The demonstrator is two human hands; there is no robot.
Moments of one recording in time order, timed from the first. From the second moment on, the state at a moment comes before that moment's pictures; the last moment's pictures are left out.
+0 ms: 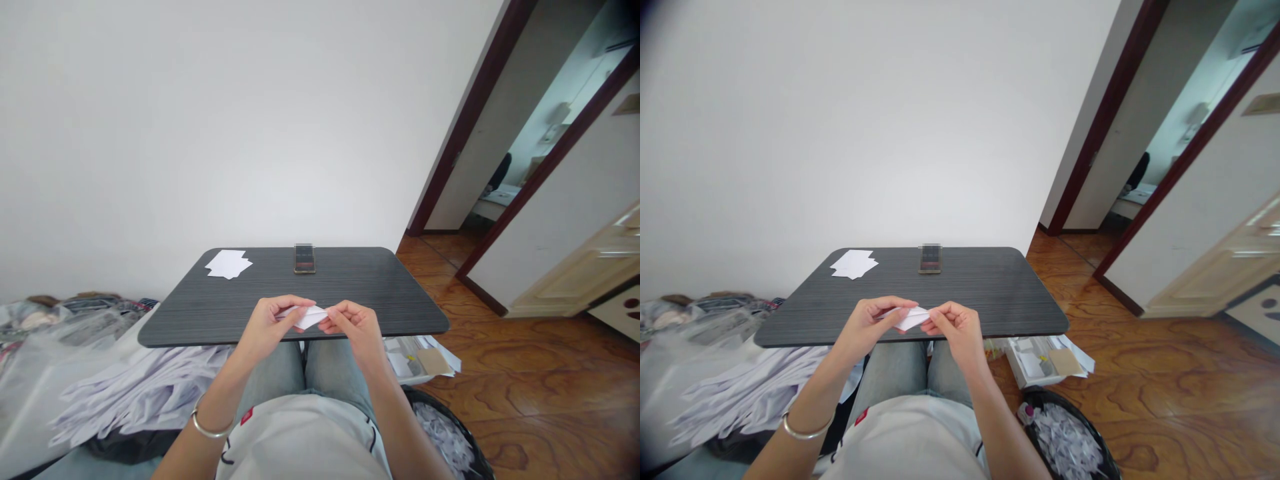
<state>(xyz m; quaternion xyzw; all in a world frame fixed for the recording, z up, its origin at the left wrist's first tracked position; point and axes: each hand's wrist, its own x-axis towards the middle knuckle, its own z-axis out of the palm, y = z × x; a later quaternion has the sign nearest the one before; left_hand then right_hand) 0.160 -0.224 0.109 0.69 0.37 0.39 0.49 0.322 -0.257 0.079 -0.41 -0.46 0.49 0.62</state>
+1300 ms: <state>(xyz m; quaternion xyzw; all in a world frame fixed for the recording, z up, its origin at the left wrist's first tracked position) 0.159 -0.225 0.117 0.61 0.35 0.37 0.60 0.315 -0.254 0.079 -0.40 -0.45 0.54 0.59</state>
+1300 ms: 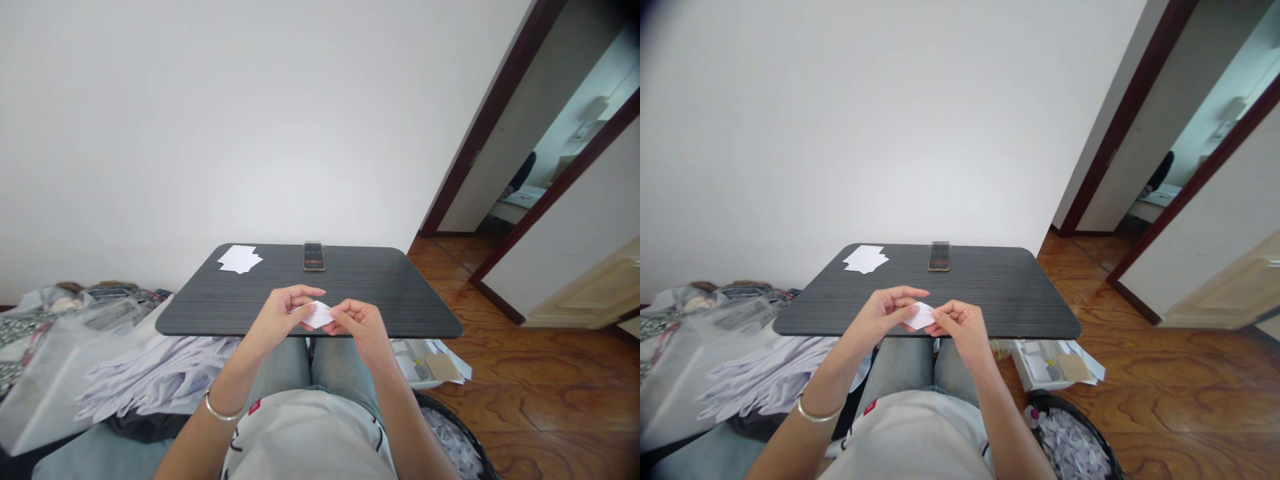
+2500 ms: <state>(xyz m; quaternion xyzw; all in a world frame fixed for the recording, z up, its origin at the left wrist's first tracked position) 0.166 -0.222 0.109 0.72 0.40 0.38 0.42 0.320 -0.252 0.076 -0.44 -0.49 0.45 0.61</state>
